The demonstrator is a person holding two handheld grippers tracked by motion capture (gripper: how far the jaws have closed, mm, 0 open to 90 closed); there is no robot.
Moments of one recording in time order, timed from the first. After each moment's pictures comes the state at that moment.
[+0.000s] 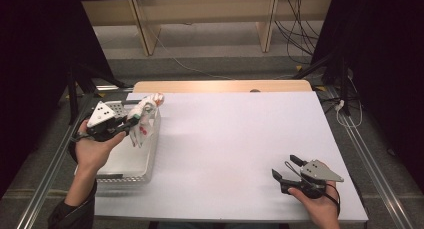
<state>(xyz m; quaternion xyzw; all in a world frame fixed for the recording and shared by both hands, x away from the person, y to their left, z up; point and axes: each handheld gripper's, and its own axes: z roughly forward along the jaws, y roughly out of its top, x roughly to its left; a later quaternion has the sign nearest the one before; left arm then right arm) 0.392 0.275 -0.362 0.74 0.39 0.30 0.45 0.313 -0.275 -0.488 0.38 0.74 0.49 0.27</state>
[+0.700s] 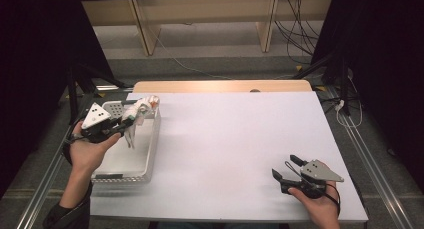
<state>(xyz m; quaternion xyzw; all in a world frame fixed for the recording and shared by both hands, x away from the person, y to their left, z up) 0.389 0.287 -0.365 0.74 0.39 0.31 0.45 0.313 -0.275 -0.488 0.38 0.74 0.49 0.27</state>
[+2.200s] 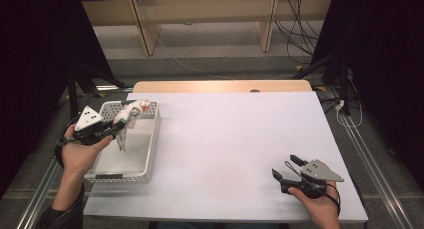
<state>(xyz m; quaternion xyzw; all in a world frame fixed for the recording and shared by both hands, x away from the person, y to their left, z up) 0.389 0.310 -0.374 0.75 0.41 0.31 0.42 0.313 -0.275 -0.488 0.38 0.74 0.49 0.27</state>
